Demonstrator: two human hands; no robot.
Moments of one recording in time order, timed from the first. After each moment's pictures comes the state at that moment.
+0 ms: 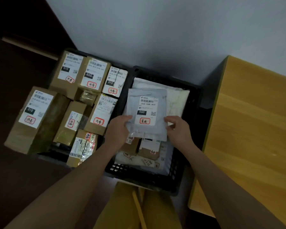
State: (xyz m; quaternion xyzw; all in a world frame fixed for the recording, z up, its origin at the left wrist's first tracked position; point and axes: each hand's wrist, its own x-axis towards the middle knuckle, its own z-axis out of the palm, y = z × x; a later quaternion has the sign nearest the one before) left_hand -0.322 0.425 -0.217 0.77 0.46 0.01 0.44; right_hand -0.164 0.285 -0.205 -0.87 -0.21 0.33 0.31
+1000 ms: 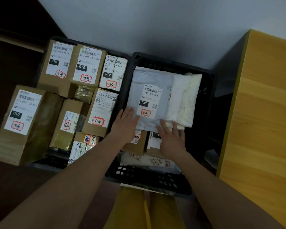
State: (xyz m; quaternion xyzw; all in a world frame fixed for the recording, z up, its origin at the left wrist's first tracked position) left_hand -0.309 0.452 -0.300 0.91 0.21 -0.33 0.14; right_hand -0.211 0.282 -0.294 -0.82 -0.39 0.40 -0.11
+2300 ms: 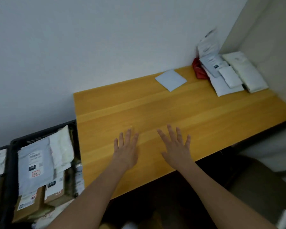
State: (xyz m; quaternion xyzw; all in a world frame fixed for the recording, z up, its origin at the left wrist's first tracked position) left_hand -0.126 0.007 -0.114 0.97 0.02 -0.23 0.08; right_hand -0.101 -0.186 -0.093 -0.98 -0.13 0.15 0.01
